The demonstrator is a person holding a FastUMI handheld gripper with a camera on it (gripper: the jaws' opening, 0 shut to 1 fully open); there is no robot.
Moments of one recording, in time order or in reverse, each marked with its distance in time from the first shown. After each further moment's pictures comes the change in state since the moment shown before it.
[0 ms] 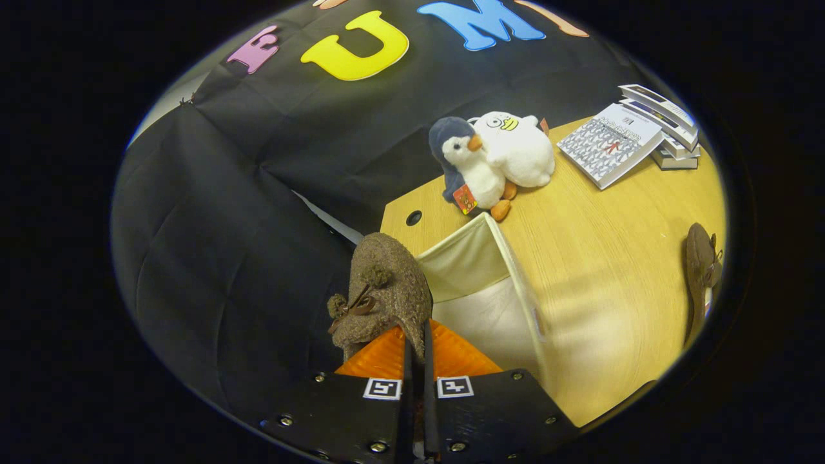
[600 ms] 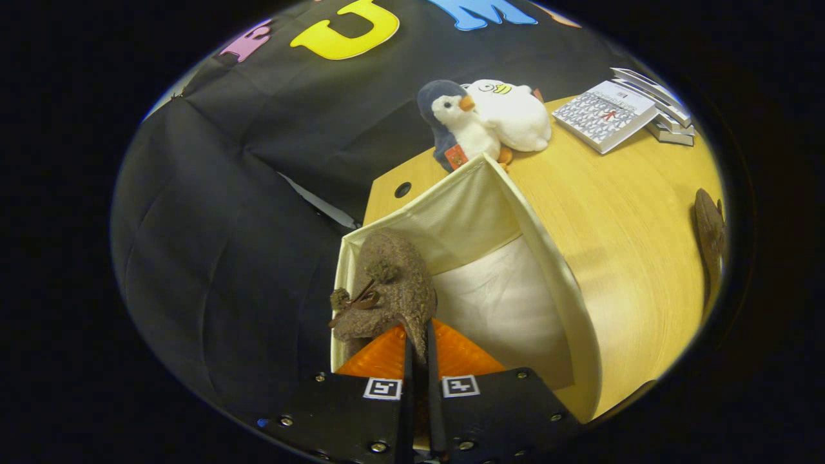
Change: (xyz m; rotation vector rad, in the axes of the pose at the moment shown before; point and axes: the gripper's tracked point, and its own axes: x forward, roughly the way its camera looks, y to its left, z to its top) arm 0.029 0.003 -0.040 0.022 0.054 0.013
